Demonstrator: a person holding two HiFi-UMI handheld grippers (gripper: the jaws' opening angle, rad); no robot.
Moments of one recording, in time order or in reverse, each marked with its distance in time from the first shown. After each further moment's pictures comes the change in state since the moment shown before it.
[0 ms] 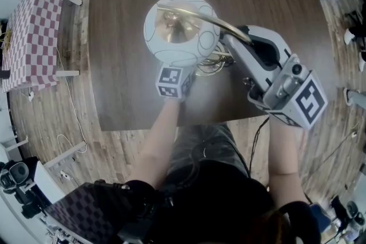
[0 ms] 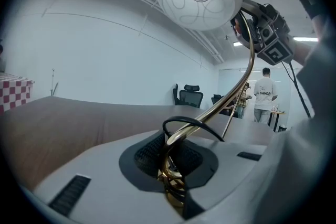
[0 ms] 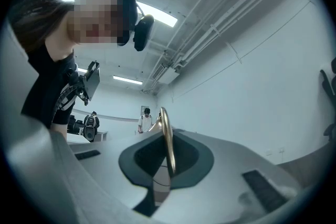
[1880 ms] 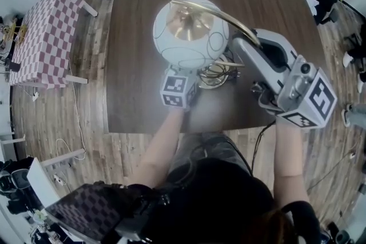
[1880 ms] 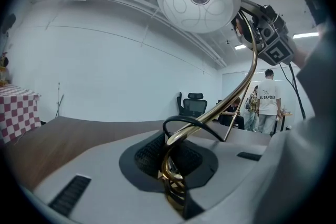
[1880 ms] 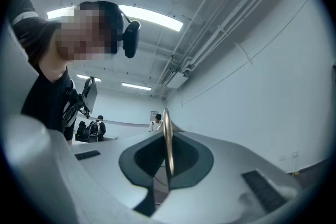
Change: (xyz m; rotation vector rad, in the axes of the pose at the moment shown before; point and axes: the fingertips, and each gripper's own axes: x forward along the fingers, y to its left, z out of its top) left arm -0.030 -0.004 0.070 0.026 -0.071 0.063; right arm 0.003 0.026 0.068 0.006 -0.051 0.112
